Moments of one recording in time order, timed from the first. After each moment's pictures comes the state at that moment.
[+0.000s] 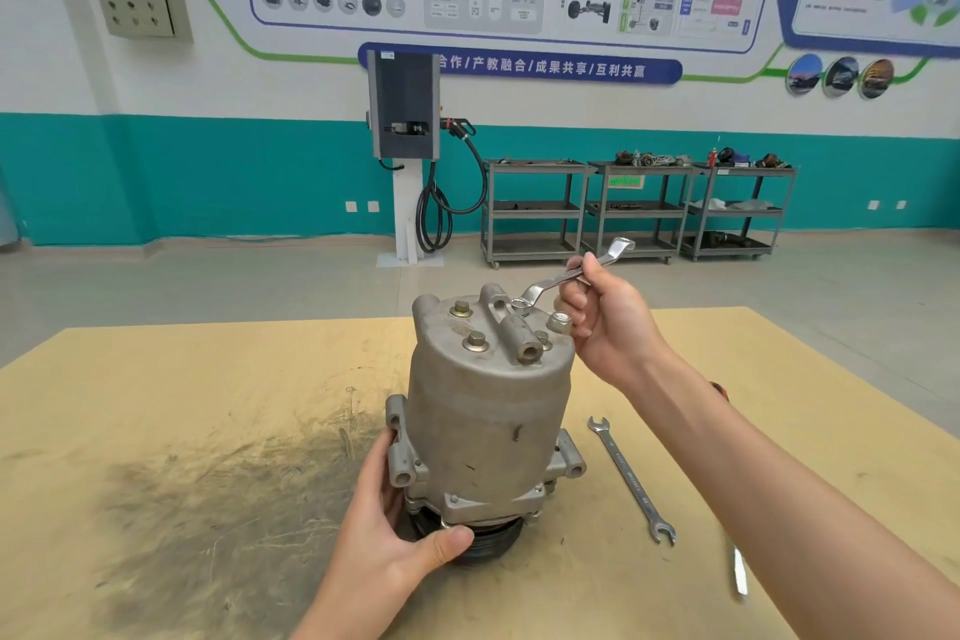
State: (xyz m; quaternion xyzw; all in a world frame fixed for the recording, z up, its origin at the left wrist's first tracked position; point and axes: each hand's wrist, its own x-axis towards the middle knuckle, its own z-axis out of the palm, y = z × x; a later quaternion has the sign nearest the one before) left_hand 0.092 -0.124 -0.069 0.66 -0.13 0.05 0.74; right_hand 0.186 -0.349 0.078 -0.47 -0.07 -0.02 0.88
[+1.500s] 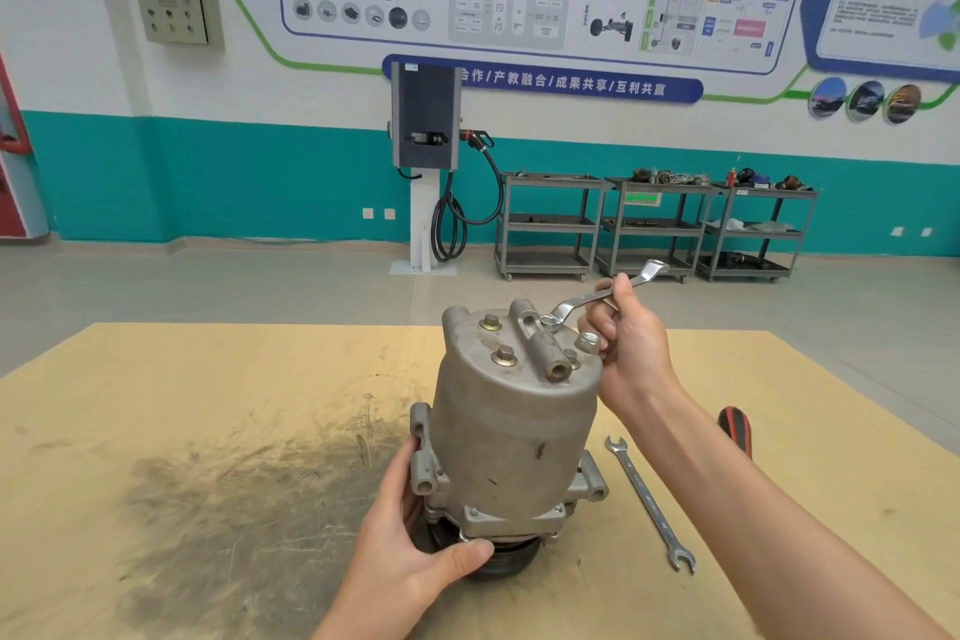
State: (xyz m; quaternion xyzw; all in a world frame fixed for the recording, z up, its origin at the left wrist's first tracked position) left_hand 0.095 -0.122 -0.066 0.67 -0.14 0.06 0.72; right_hand 0.179 -0.330 0.074 -0.42 -0.04 -0.12 0.90
